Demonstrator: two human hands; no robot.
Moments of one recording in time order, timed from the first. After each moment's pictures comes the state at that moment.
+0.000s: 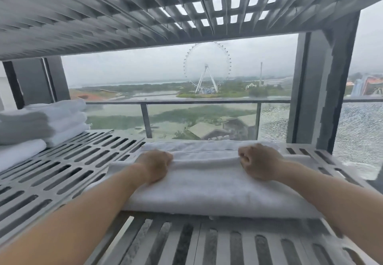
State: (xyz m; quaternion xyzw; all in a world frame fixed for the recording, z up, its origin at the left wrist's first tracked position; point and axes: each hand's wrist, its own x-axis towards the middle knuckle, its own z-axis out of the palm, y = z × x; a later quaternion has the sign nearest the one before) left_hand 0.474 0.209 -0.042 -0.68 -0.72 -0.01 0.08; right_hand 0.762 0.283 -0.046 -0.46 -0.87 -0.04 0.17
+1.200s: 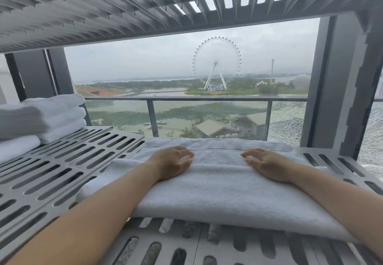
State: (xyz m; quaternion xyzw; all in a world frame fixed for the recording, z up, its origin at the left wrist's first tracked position) left_hand 0.476 0.270 -0.062 -0.75 -0.65 -0.11 0.01; right_hand 0.772 0.358 -0.071 -0.45 -0.88 0.12 0.13
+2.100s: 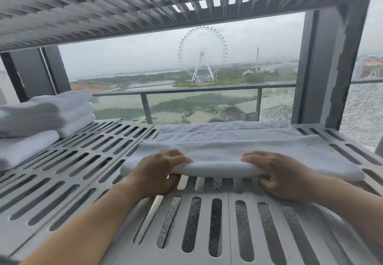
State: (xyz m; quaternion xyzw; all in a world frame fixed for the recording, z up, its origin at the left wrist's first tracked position) left_hand 0.447 0.129 -0.064 -0.82 -0.55 -0.15 0.09; right_hand 0.755 0.184 -0.068 -0.36 -0.92 -0.02 0.17
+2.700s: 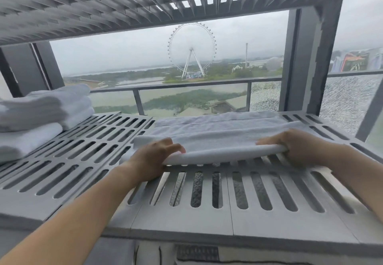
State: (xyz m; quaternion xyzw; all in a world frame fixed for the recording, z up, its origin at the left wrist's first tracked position) left_hand 0.433 0.099 -0.061 -0.82 -0.55 -0.09 0.10; right_hand 0.801 0.166 -0.050 -0.48 -0.87 0.00 0.10
